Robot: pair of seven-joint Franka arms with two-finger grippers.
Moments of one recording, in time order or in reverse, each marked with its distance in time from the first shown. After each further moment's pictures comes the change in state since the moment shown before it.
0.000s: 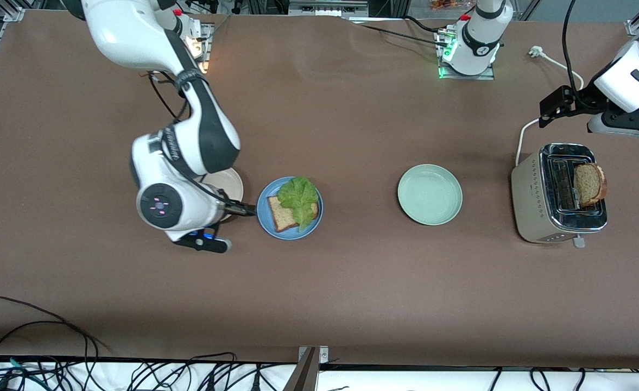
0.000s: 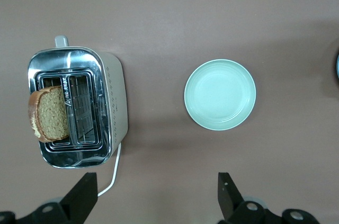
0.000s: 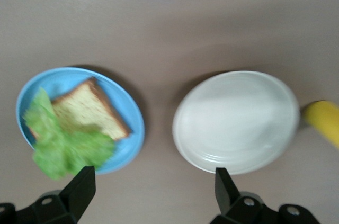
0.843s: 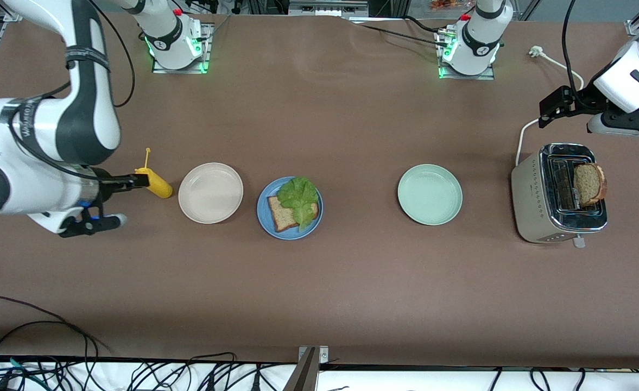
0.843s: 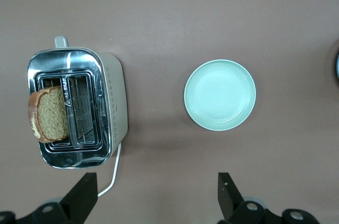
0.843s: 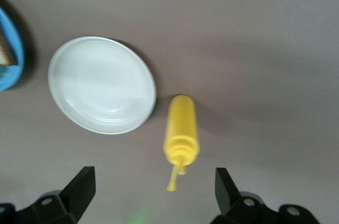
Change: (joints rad) left arm 0.000 0.001 0.000 0.000 0.000 0.002 0.000; right arm -0.037 -0.287 -0.289 -0.361 -0.042 -0.026 -0.706
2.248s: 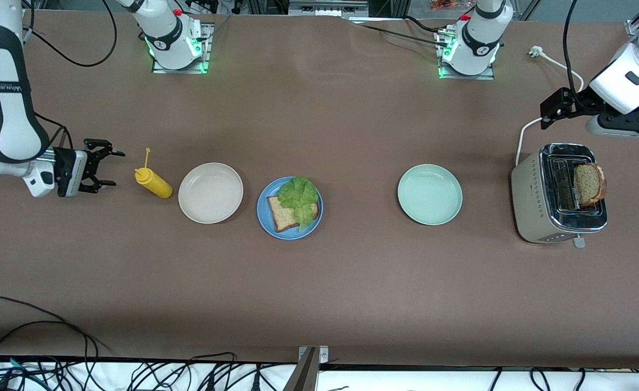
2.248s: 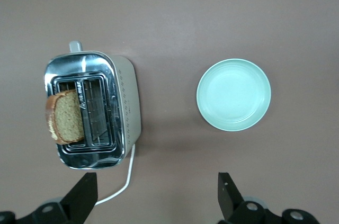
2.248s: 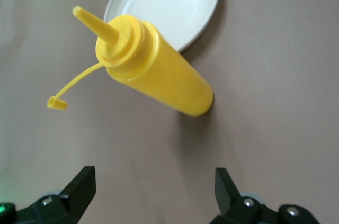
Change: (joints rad) left arm -0.018 0.002 -0.003 0.000 0.065 0.005 0.002; right arm -0.421 -0.090 0.098 -0.616 0.410 0.355 -1.545
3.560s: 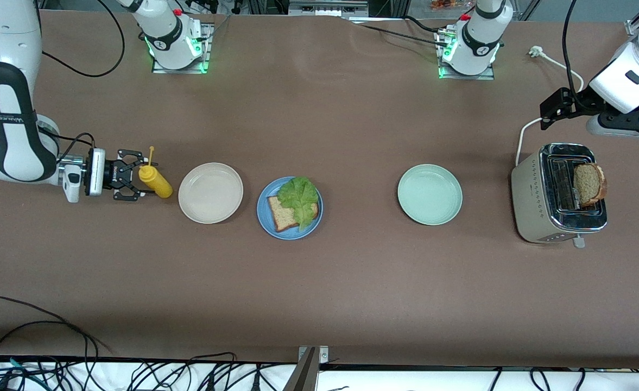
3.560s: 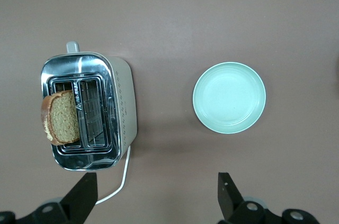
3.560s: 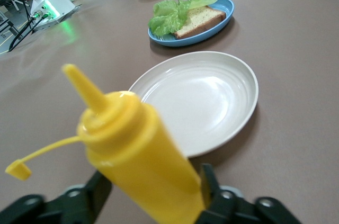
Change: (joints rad) left arm 0.001 0.000 0.006 0.004 -0.020 0.005 -0.009; right arm -0.016 0.130 0.042 0.006 0.396 -0.137 -0.484
